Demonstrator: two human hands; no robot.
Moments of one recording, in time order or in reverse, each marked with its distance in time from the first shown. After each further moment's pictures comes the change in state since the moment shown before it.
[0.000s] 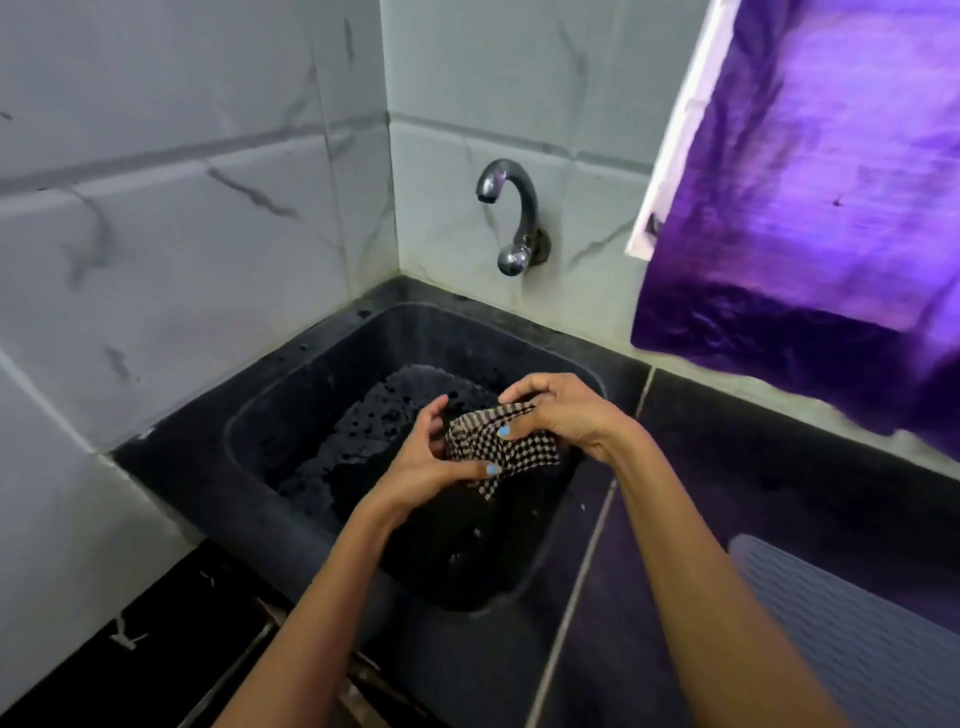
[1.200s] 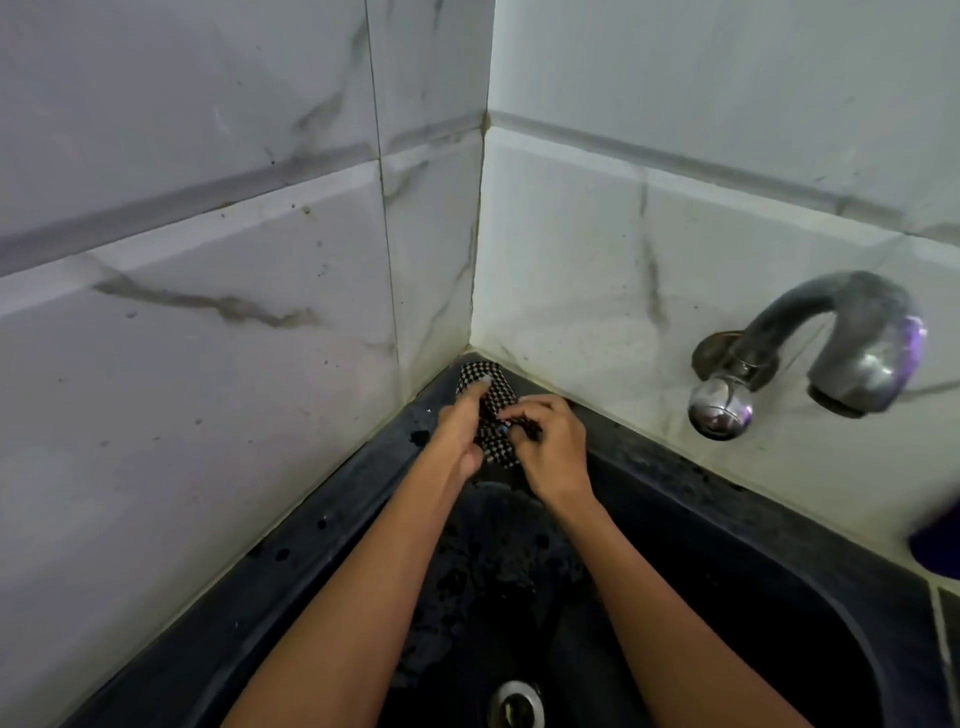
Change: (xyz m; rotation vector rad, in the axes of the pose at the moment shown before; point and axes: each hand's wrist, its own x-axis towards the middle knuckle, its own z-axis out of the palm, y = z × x) left_hand 0.385 0.029 -0.154 -0.614 0.324 -0.375; right_hand 0.388 -0.024 0.079 -0.258 0.501 -0.332
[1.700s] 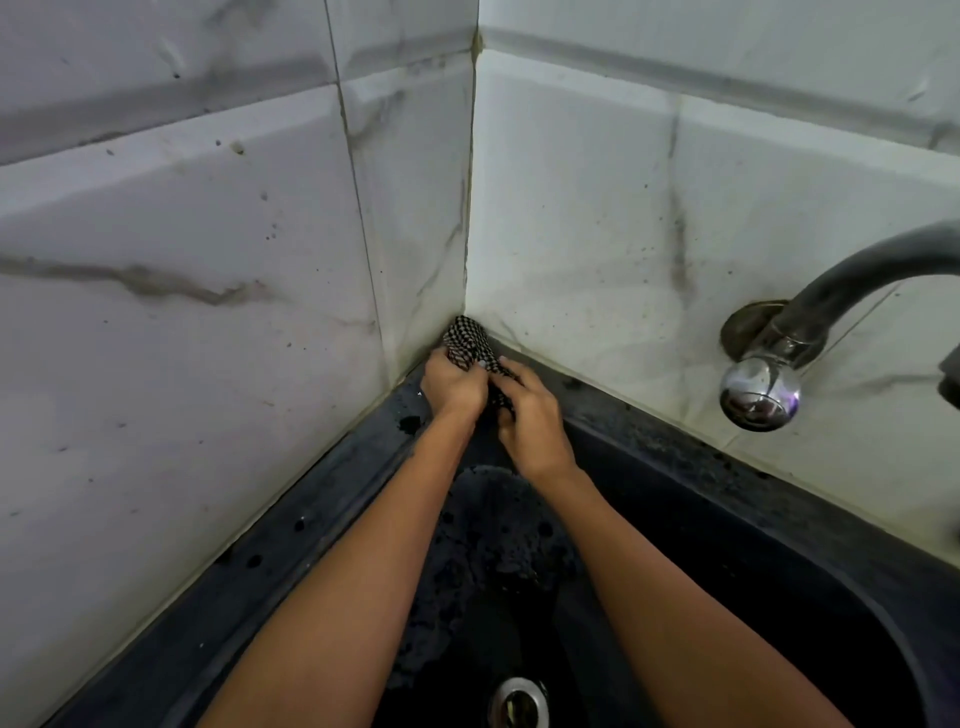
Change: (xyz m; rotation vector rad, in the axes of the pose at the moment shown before) left_hand 0.044 0.005 0.011 0.514 0.347 0.460; right_hand 0.029 0.024 0.030 -0.153 -0.193 -0.126
